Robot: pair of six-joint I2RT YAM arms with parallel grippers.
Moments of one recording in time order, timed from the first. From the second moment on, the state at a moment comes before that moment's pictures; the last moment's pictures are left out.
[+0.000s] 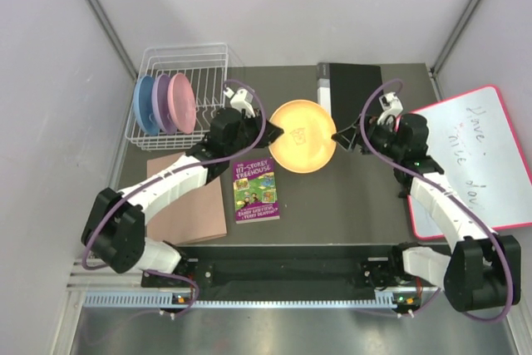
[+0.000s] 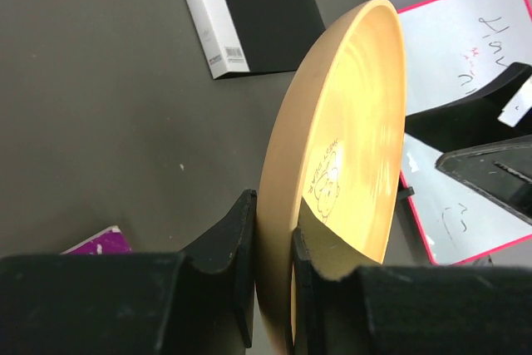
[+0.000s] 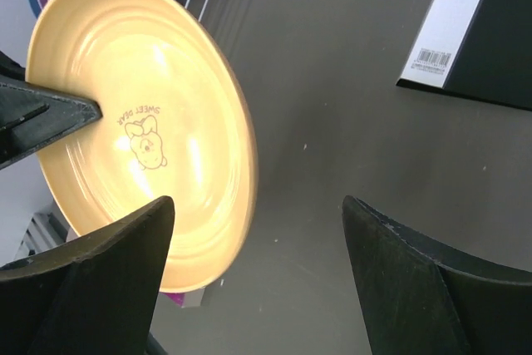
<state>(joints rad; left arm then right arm) -0.59 1.41 0.94 0.18 0.15 -0.65 0.12 1.11 0.69 0.08 -0.55 0.46</state>
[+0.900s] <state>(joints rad) -0.61 1.48 0.93 0.25 0.14 -0.62 0.13 1.13 0.63 0.03 -0.46 0.44</state>
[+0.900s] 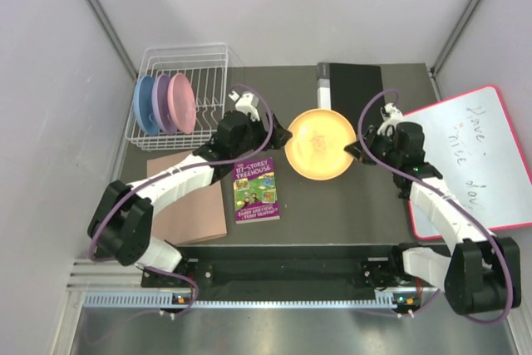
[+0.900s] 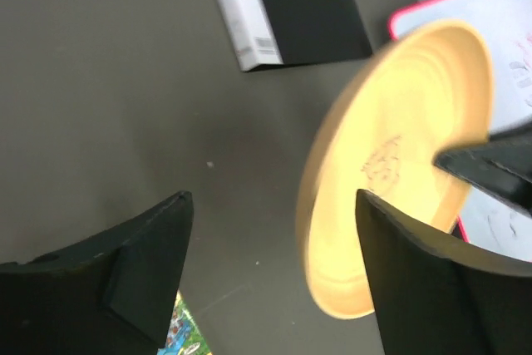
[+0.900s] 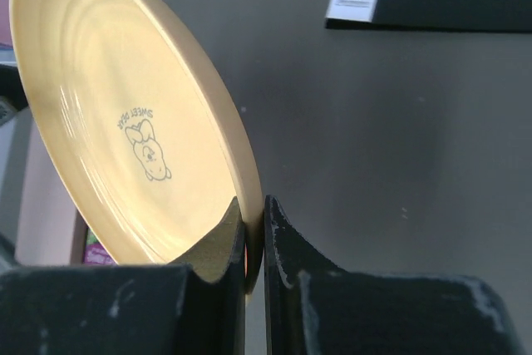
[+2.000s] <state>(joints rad) -0.57 1.22 0.89 0.14 -0.76 -0.08 0.10 1.18 0.54 -0.24 -0.14 0.37</state>
